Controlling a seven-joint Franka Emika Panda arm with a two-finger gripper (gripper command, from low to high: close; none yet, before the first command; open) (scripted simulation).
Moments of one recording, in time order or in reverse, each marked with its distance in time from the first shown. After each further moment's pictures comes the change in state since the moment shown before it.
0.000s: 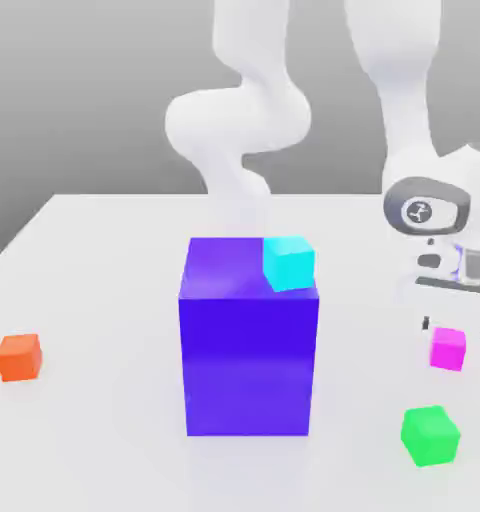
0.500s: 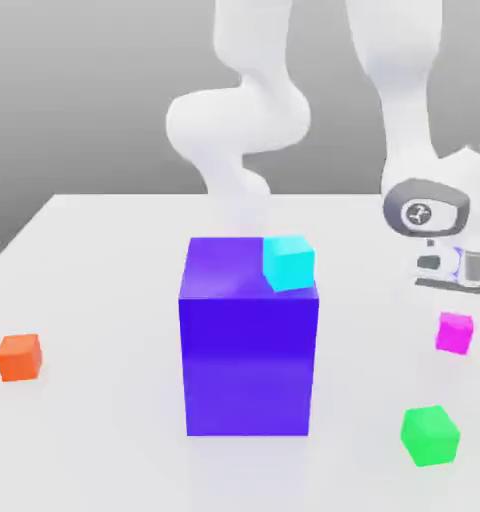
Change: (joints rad) arm -0.161 -0.183 0.228 -0.059 0.312 -0.105 -0.236
